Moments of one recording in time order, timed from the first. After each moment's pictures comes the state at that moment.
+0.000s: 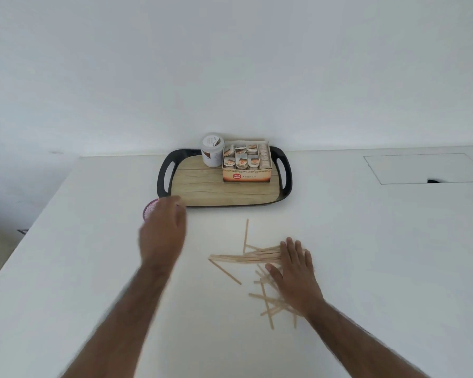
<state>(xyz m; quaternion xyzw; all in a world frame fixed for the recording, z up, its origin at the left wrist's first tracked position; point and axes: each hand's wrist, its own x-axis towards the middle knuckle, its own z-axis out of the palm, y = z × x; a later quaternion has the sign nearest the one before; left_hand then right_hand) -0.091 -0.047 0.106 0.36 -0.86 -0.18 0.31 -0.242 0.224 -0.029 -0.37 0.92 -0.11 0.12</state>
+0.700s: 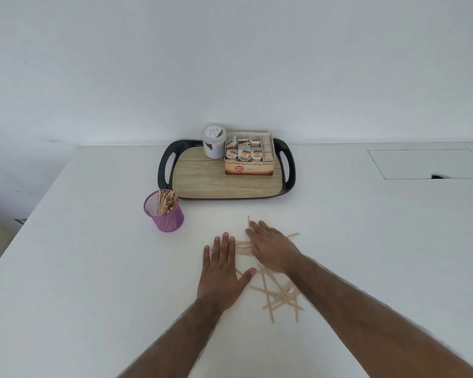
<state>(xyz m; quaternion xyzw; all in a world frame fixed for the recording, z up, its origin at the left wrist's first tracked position) -0.098 0.048 -0.033 0.24 -0.96 -0.10 -0.06 -0.267 0.146 0.011 -0.53 0.83 -0.02 0.17</state>
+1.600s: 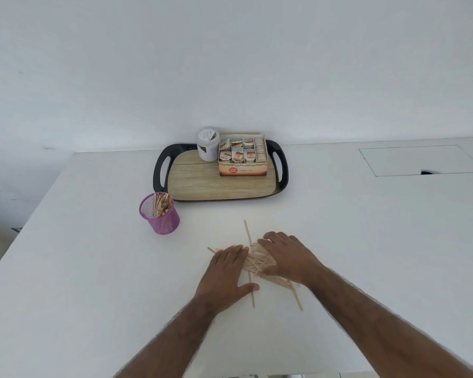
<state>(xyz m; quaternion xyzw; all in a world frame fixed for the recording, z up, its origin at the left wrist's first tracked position) -0.097 0.051 -0.020 0.11 -0.98 -0.15 0.00 -0.269 0.204 0.023 -0.55 0.82 0.00 0.14</state>
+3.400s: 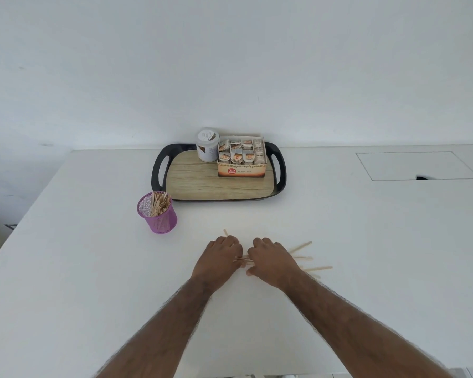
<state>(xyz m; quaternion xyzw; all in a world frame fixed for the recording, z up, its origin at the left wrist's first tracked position) -0.125 0.031 0.005 0.10 -0.98 -0.17 0.03 -0.239 0.175 0.020 -0.54 0.84 0.02 0.10</state>
